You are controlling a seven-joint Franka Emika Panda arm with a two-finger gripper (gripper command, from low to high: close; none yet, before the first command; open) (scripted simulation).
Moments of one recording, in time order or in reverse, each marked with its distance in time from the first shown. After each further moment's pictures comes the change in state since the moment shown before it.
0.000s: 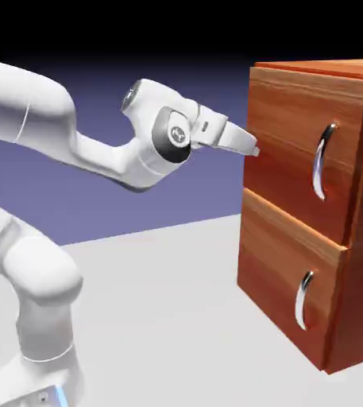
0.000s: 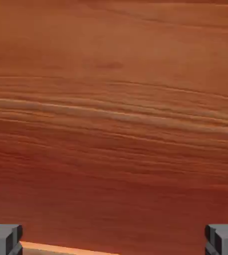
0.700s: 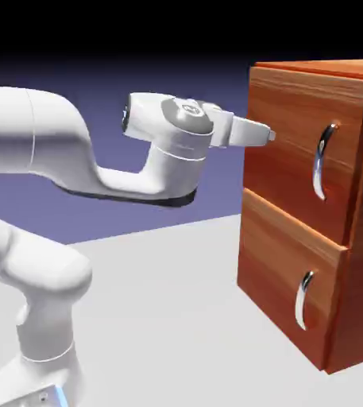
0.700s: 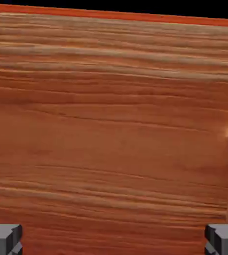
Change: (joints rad) arm 0.299 -0.145 -0.357 0.155 -0.913 -0.030 0.649
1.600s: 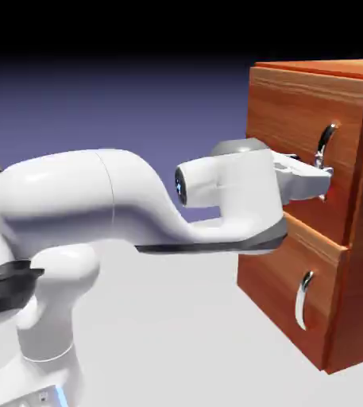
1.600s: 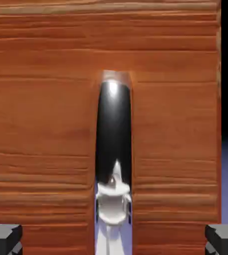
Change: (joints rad) arm 0.463 -0.088 -0.437 0.276 -0.888 -0.058 0.626
